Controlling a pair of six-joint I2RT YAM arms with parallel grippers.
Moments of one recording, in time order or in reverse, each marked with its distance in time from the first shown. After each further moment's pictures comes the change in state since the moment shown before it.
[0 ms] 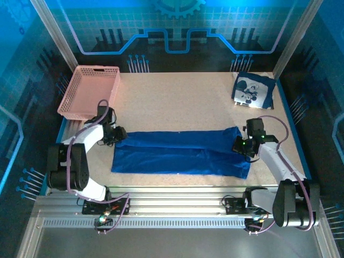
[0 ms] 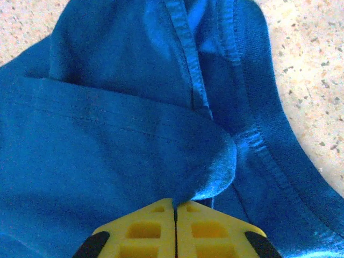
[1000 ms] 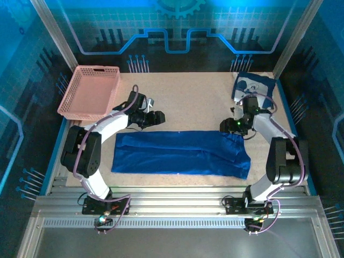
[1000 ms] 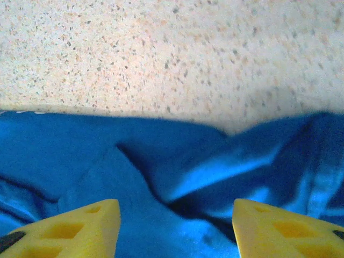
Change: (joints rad) left arm -0.345 0.229 0.288 0.182 0.353 -0.109; right arm 0.003 0.472 0.403 0.009 -0.218 -0.348
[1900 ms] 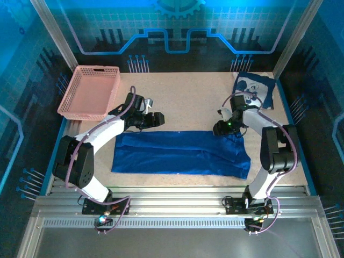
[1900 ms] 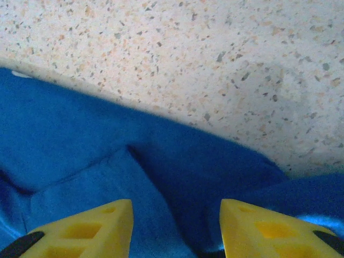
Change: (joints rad) left arm -0.022 -0.140 -0.062 -0.019 -0.043 0.003; right arm 0.099 0.105 0.048 -0.028 0.044 -0.154
